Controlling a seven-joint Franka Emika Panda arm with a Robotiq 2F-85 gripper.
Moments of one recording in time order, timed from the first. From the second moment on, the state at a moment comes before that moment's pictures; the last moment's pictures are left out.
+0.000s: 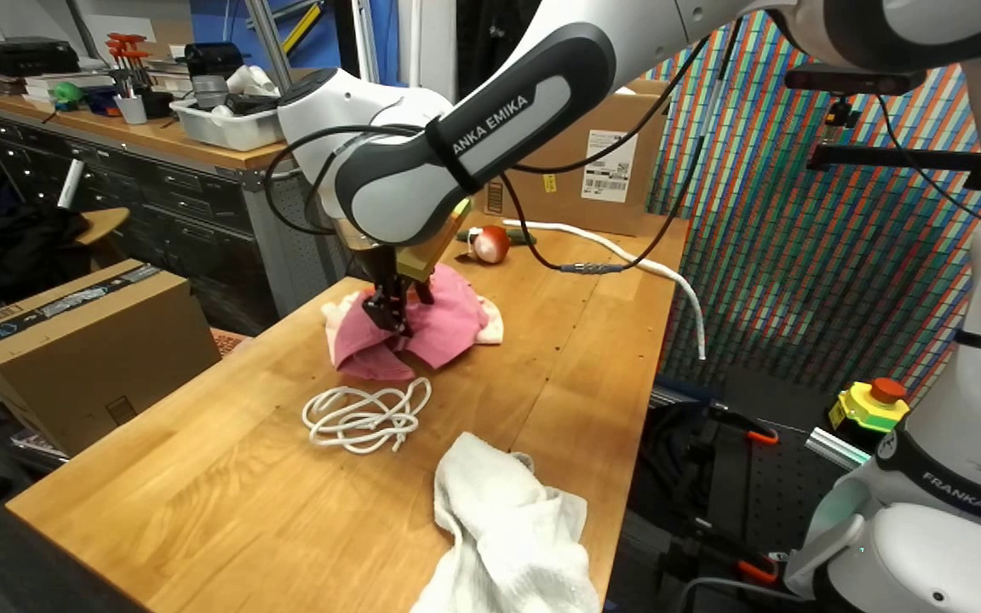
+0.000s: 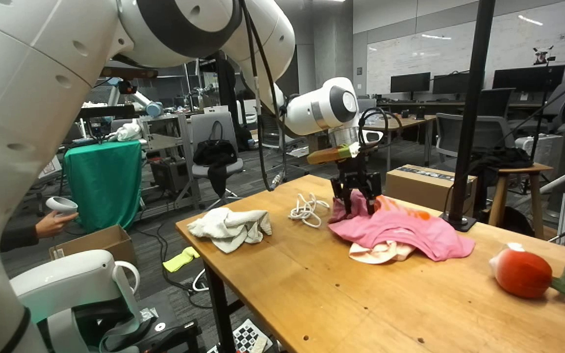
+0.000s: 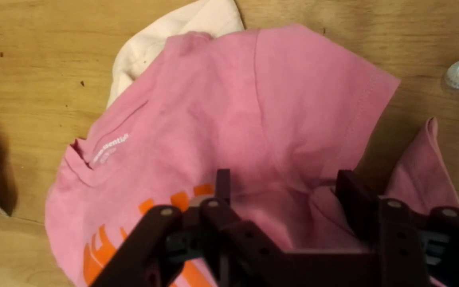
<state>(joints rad) 0.24 0.64 0.00 -1.51 -0.34 2.00 0.27</state>
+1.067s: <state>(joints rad) 0.18 0.68 -0.03 -1.46 -0.28 2.08 0.33</state>
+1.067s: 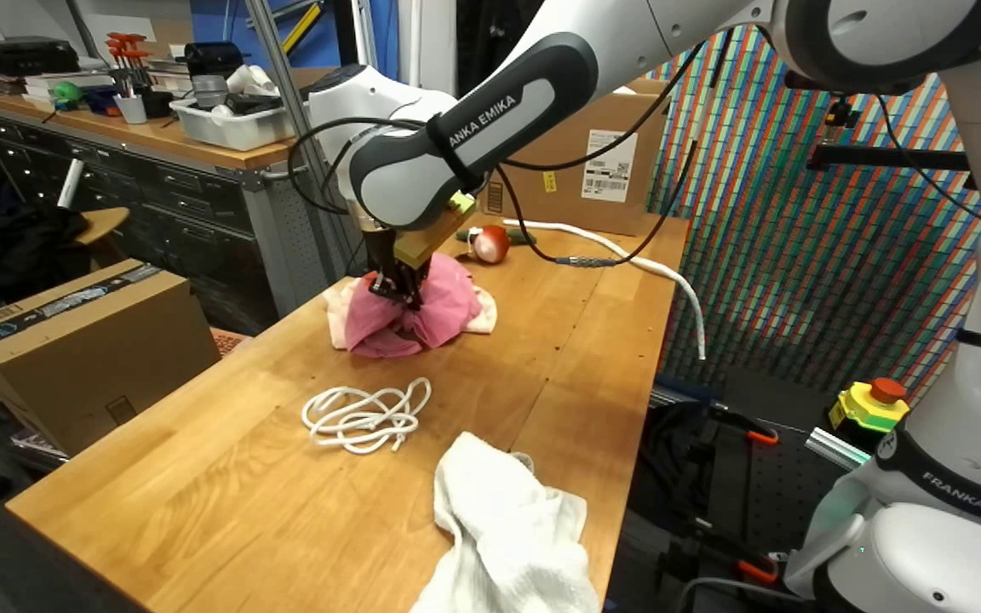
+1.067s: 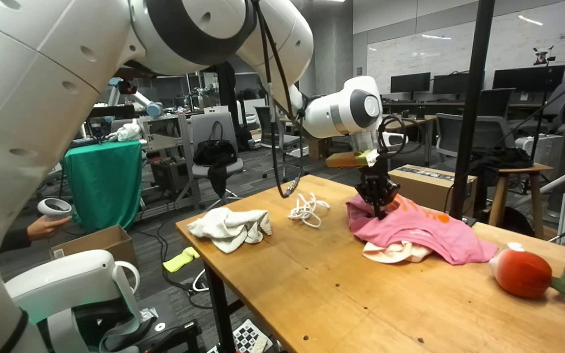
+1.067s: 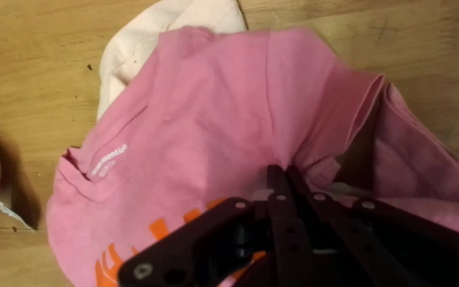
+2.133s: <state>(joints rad) 0.10 0.63 -0.03 -1.59 -0.13 1.80 0.30</state>
